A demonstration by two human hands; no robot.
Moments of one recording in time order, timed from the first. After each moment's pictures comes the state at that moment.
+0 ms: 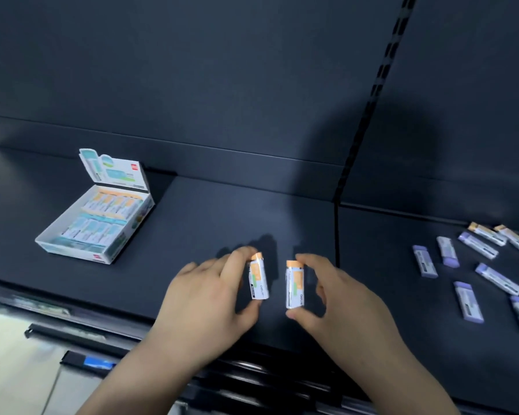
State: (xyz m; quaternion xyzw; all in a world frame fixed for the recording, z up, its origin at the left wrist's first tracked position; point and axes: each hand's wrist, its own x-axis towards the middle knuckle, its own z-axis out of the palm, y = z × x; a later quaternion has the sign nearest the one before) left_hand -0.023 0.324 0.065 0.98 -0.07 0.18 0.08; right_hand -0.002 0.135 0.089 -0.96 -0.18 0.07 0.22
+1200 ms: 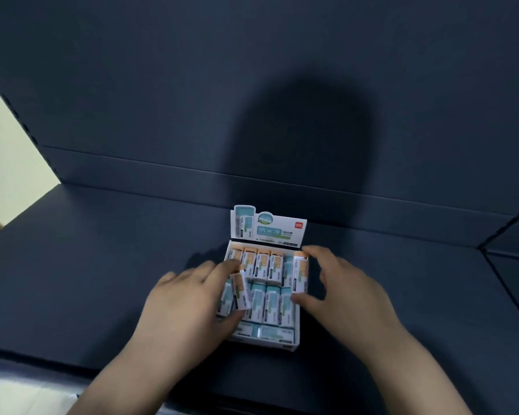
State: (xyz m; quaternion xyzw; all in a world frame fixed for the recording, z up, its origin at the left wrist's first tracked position) left_hand 0.028 0.650 0.061 0.99 -0.07 0.13 0.05; right_hand 0.070 0.438 0.089 -0.98 -0.14 0.05 0.17
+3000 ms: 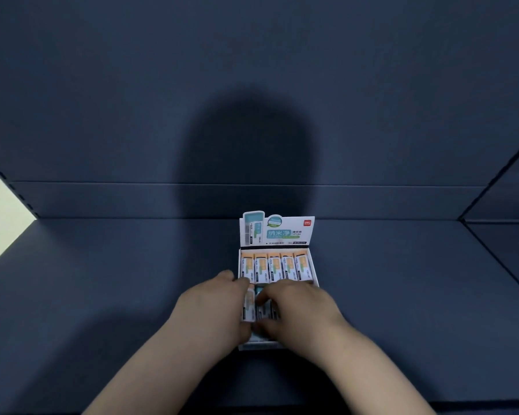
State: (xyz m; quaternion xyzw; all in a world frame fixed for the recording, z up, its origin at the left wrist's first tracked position) left_hand 0.059 0.666 0.066 0.99 -0.13 -0.08 0.06; right_hand 0.060 0.522 0.068 -0.97 -0.16 0.13 0.16
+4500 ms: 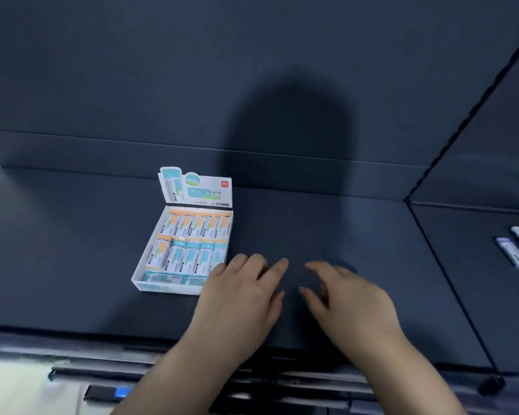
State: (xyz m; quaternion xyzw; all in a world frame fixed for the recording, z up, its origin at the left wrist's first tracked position) left_hand 0.002 0.499 0.039 0.96 -0.18 0.17 0.09; right_hand 0.009 0.330 0.057 -0.99 -0.08 0.02 0.14
